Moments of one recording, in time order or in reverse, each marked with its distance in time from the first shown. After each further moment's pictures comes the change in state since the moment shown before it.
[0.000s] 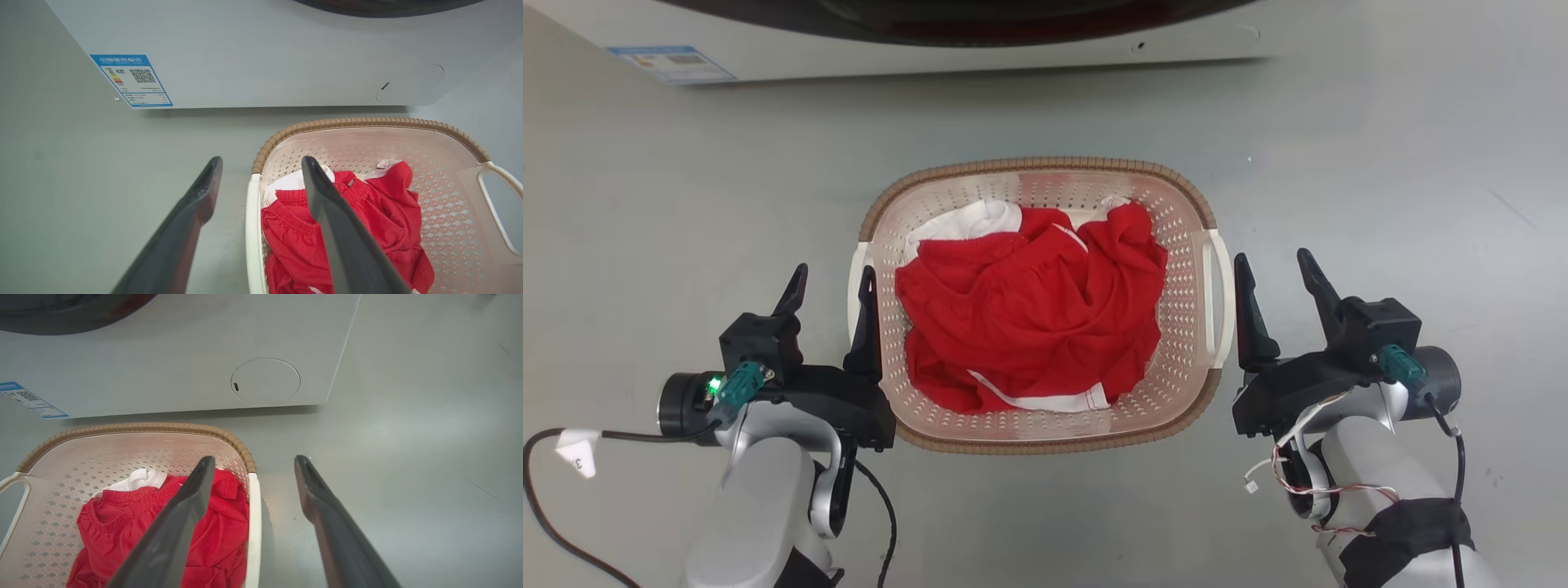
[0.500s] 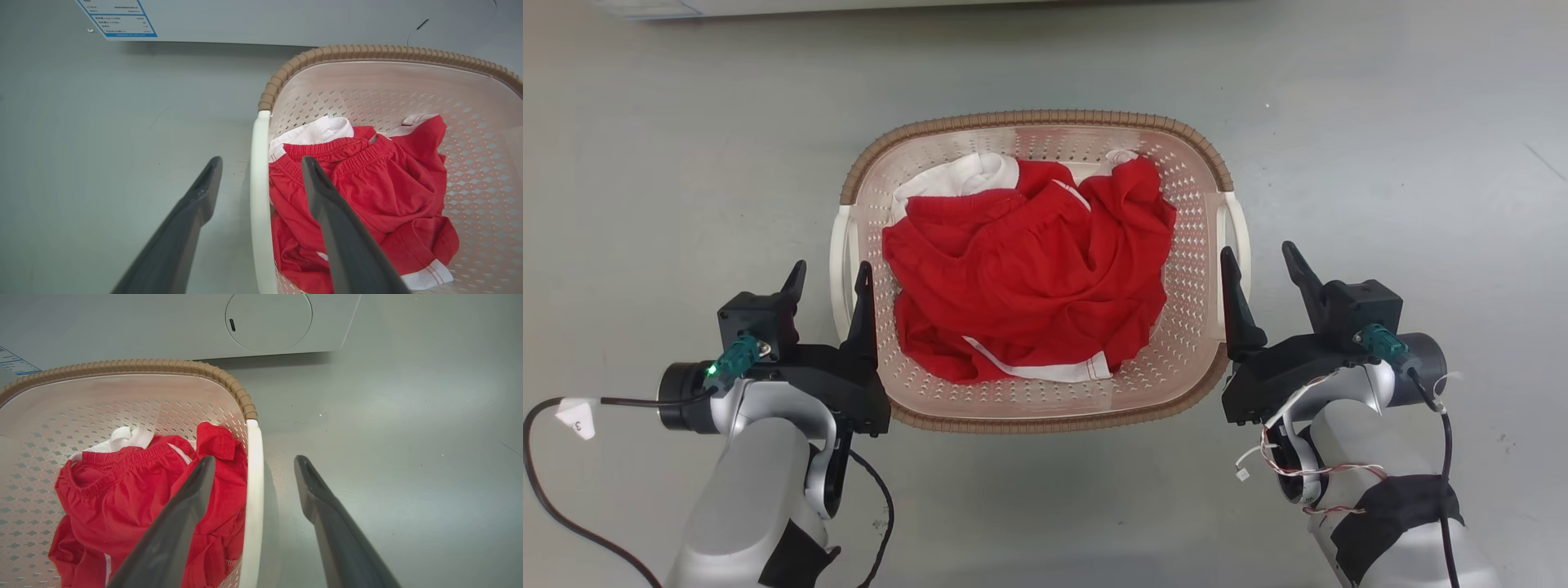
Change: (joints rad) left arm -0.086 -0.009 0.008 0.149 -0.019 -0.026 0.014; right arm -0.083 -0.002 0.070 0.109 0.067 -0.001 -0.002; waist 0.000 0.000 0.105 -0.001
